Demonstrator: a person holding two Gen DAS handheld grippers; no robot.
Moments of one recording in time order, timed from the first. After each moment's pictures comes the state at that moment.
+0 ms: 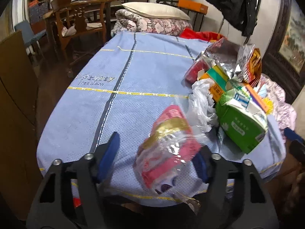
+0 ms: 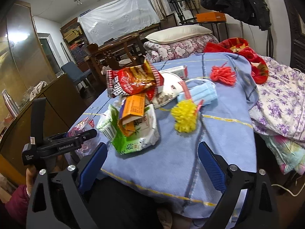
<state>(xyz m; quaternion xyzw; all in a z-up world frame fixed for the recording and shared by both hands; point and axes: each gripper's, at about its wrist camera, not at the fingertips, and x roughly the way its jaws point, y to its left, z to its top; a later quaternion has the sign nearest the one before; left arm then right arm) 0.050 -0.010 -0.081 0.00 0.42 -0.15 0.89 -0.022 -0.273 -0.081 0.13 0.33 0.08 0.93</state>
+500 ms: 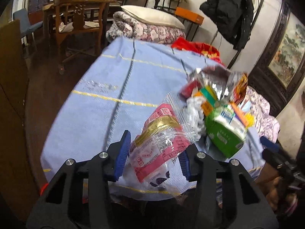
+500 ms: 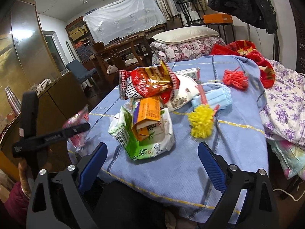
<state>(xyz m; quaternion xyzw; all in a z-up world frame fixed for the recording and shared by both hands) 0.050 0.020 -0.048 -0.05 0.41 -0.18 0.89 -0.010 -0.254 -0.078 0.13 0.33 0.10 0.93</state>
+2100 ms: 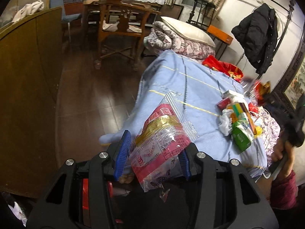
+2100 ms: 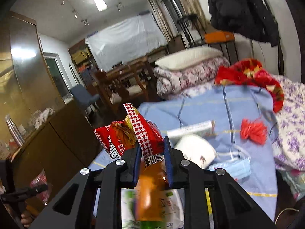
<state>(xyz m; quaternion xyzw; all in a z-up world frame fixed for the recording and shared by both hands) -0.018 0.153 -0.006 -0.10 0.40 -0.07 0.91 0.075 -0.259 -0.016 0.16 0.23 0.10 0.96</state>
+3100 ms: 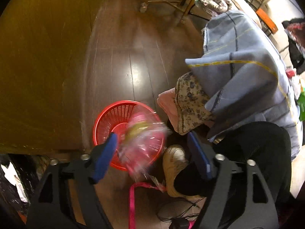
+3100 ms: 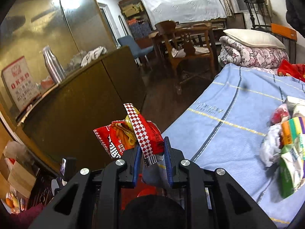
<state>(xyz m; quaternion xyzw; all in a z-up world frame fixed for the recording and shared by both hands) -0.059 0.299 -0.178 -0.17 0.55 0.02 0.82 0.033 -0.013 -0.039 0.05 0.35 0.29 0.89</state>
